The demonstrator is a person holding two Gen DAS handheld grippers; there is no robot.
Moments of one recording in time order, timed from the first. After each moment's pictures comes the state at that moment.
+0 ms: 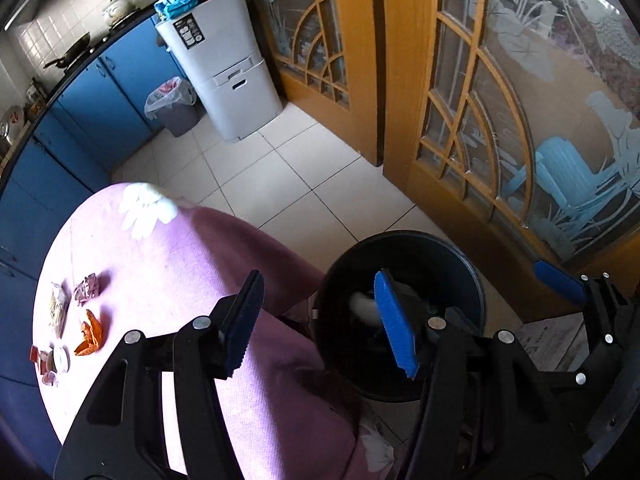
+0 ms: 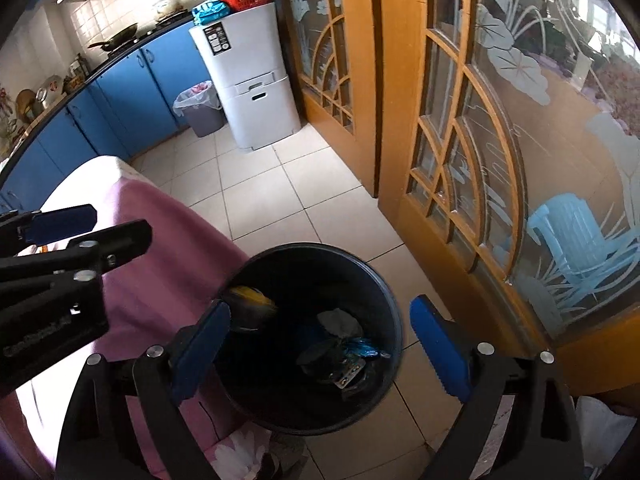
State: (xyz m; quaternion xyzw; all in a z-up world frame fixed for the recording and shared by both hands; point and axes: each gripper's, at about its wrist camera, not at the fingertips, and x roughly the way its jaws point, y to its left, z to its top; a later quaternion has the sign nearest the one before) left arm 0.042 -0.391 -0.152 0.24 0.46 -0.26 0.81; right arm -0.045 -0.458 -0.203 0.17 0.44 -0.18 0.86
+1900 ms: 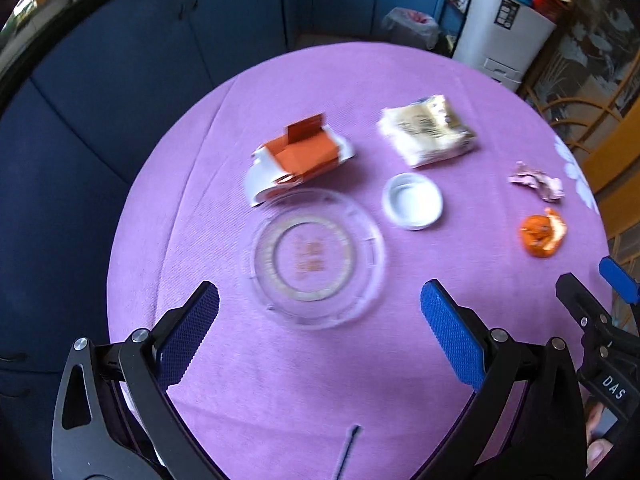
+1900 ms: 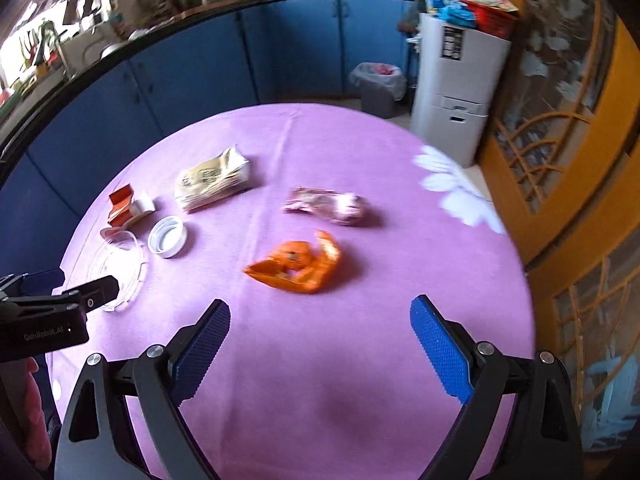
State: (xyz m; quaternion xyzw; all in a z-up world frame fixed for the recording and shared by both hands) left arm 0.130 0.046 -0.166 -0.02 0.56 0.03 0.83; right arm 0.122 -0.153 -0.166 0.01 0.47 0.06 0.88
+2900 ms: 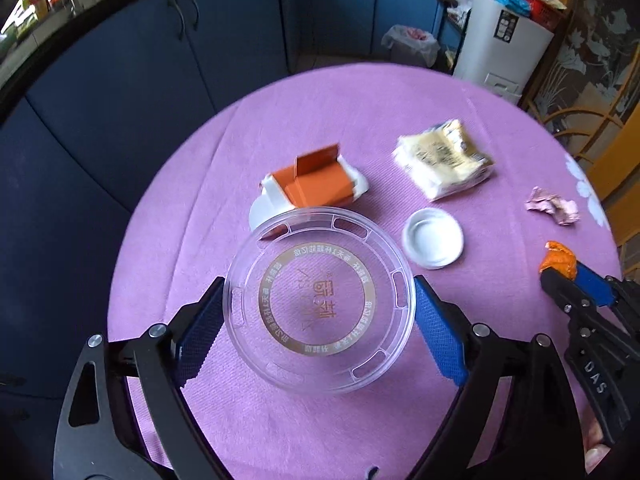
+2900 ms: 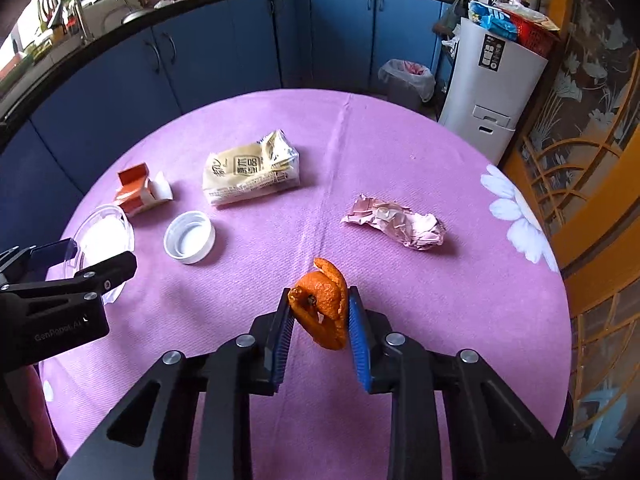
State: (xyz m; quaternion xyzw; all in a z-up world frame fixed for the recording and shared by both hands) left arm 0.140 0.054 -0.158 0.00 0.51 0.03 0.86; right arm 0.133 -0.120 -0.168 -0.03 0.47 0.09 0.88
